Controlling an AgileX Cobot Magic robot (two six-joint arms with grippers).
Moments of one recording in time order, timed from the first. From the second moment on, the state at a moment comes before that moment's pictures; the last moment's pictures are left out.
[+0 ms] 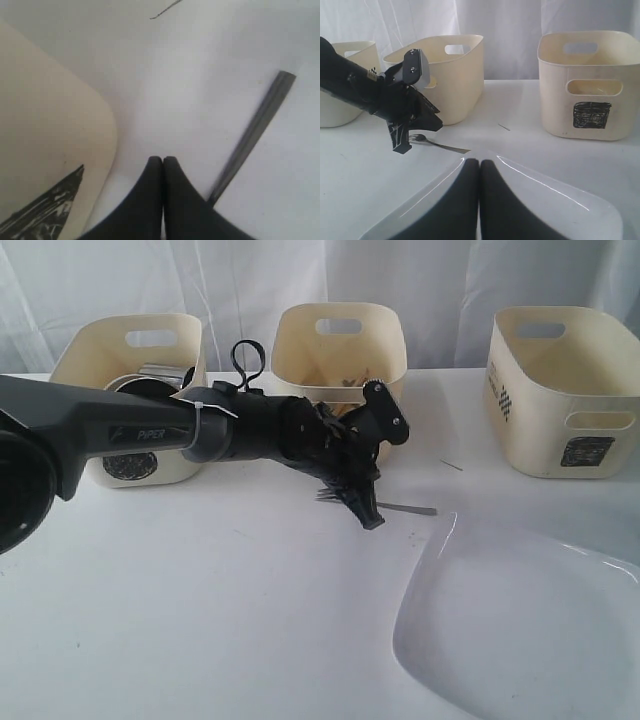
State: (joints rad) left arm -0.72 2.27 -1.70 -0.36 0.25 0.94; right arm 0.11 0.01 0.00 0.02 0.21 0.11
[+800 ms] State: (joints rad) left arm -0.72 2.29 -1.70 -0.36 0.23 0.94; right arm 0.11 0.01 0.00 0.02 0.21 0.11
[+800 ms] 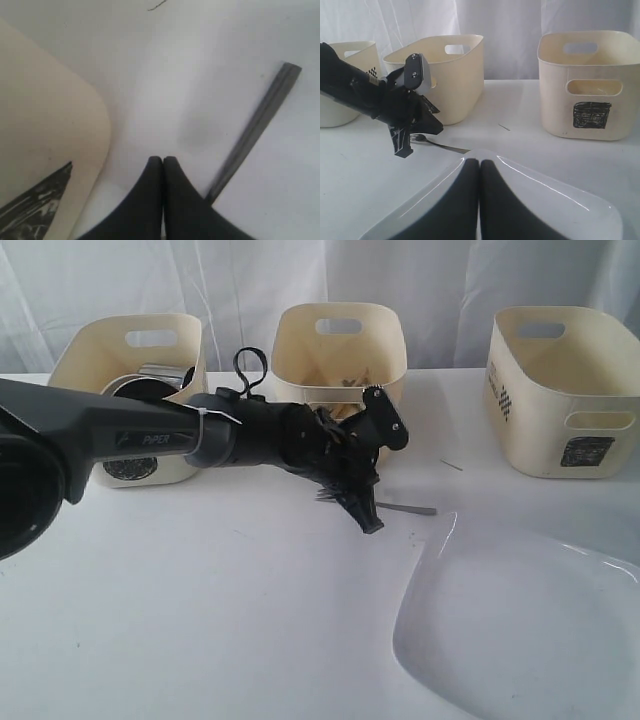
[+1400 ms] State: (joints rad) left arm -0.72 2.30 -1.70 -0.37 0.30 0.94; right arm 0.11 0.01 0.00 0.02 0.21 0.11
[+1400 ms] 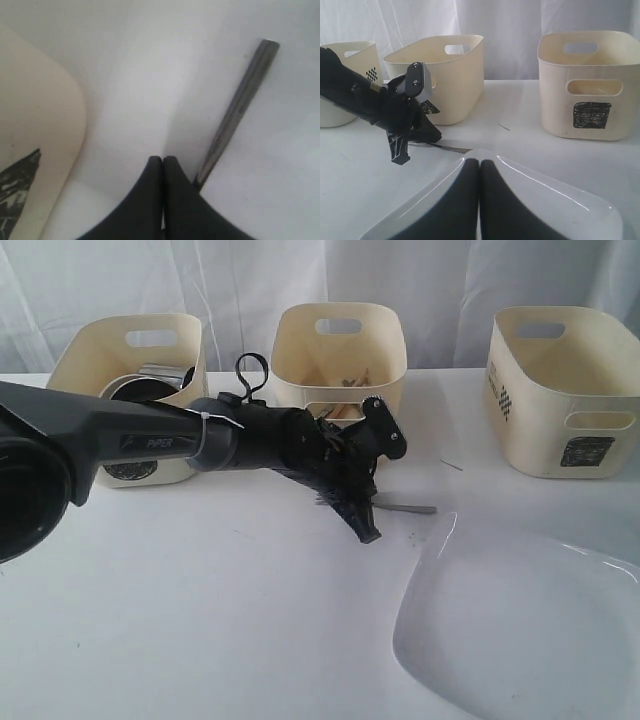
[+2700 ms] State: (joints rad) left arm -0.72 2.10 -1.70 -0.16 0.80 0.63; right arm 0.11 0.01 0.00 0.02 0.21 0.11
